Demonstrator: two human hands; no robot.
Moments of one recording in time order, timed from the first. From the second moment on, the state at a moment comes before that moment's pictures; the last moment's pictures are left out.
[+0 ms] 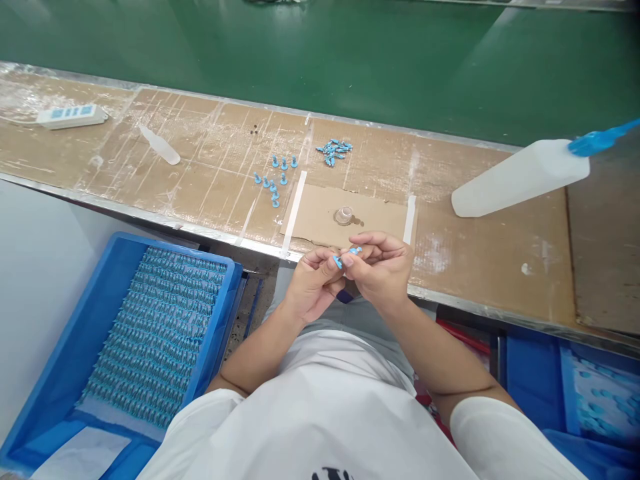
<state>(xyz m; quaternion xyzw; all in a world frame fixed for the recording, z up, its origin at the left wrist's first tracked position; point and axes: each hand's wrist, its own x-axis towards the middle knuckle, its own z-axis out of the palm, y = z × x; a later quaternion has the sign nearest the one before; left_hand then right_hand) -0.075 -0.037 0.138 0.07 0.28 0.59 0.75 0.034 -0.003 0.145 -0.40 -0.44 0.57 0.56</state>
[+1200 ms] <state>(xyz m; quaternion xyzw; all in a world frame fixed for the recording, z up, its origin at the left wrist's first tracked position) -0.093 -0.050 0.121 0.38 0.42 0.76 0.33 0.036 0.013 0.168 -0.38 -0.50 0.70 0.35</state>
